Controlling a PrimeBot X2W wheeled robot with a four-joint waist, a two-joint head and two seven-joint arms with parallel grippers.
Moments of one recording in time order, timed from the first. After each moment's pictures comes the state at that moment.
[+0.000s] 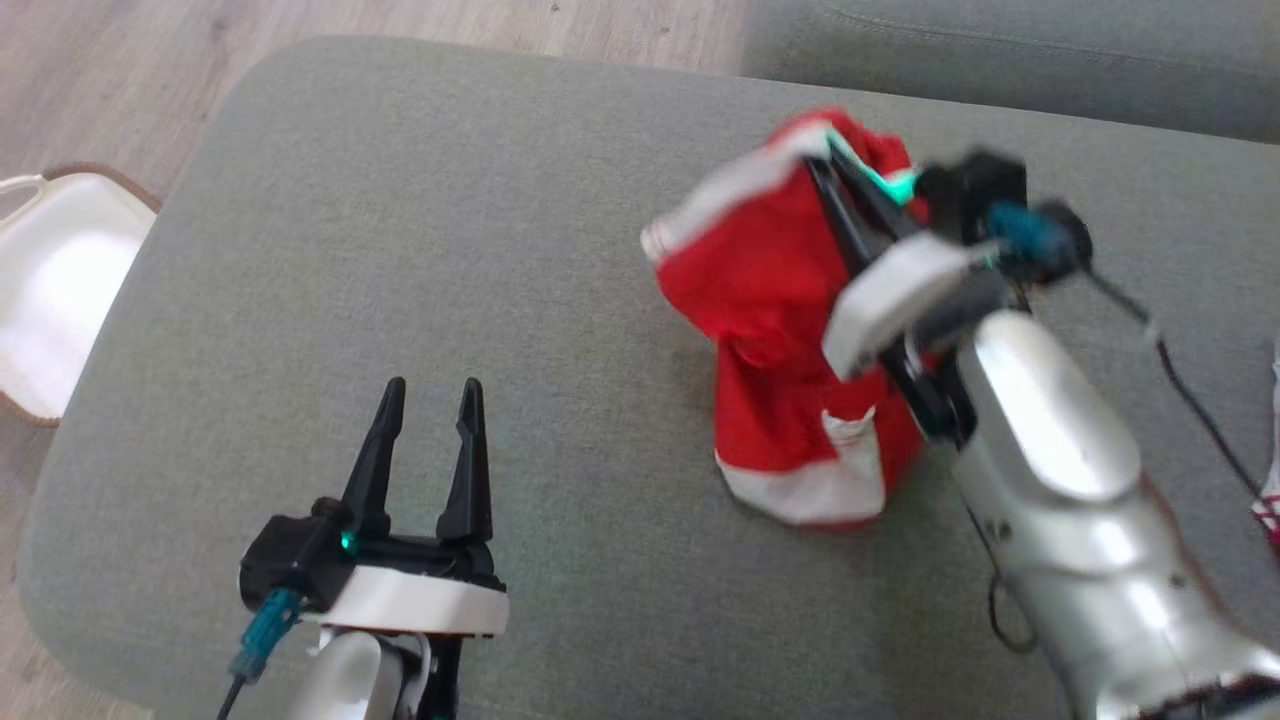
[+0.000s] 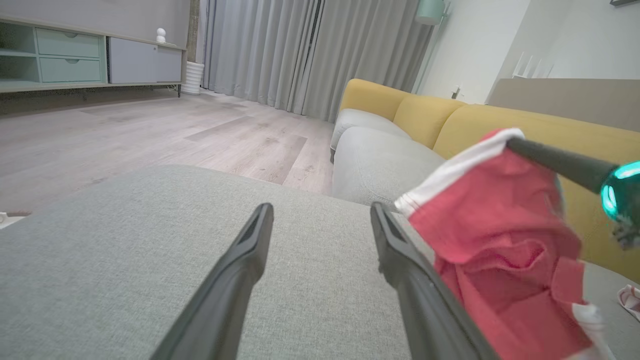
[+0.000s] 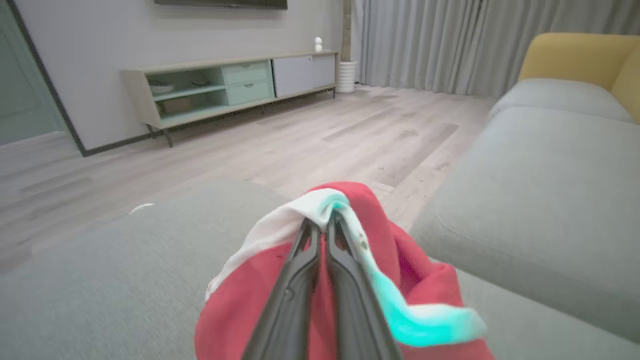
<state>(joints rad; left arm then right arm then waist) -0.12 0.05 -0.26 0.21 -0.36 -0.06 -0.25 -0.65 -0.06 0.35 0.56 0.18 0.12 0.02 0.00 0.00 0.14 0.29</state>
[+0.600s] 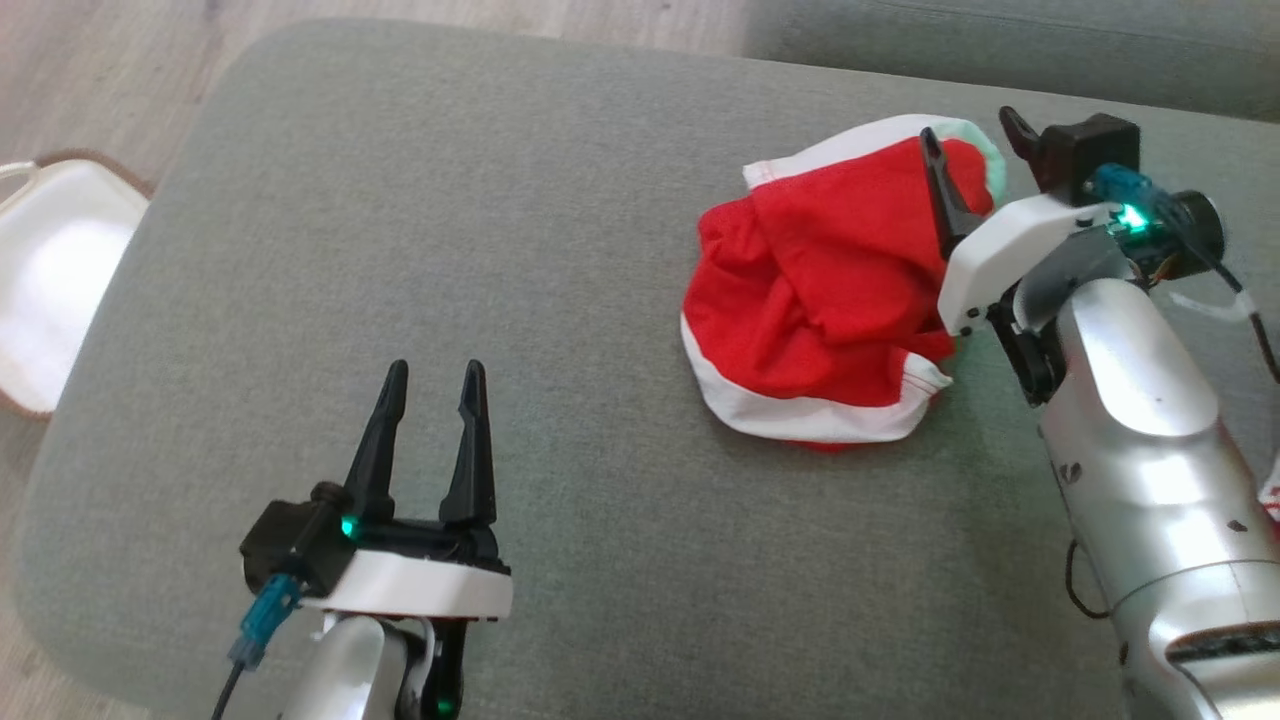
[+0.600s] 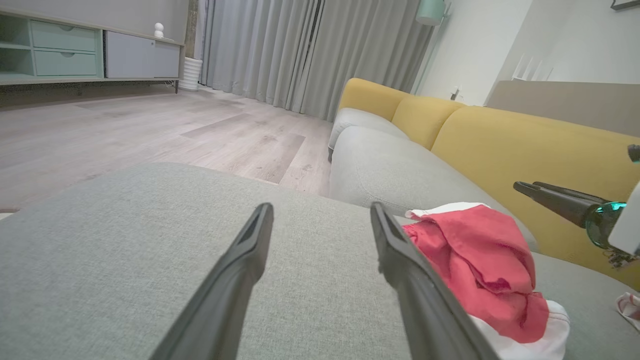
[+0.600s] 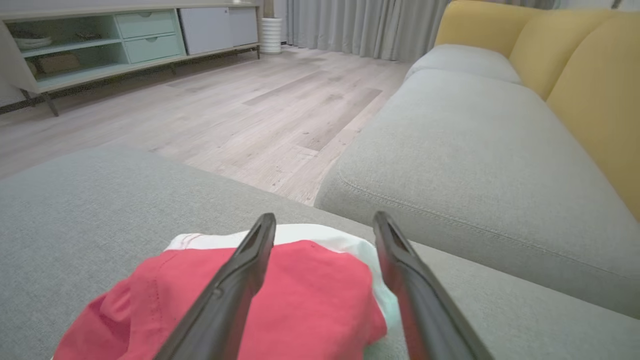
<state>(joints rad) -0.15 0.05 -0.28 0.21 -0.39 -0.05 -0.25 -0.79 -0.10 0.12 0.88 -0.01 0.12 -0.06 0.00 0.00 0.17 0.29</state>
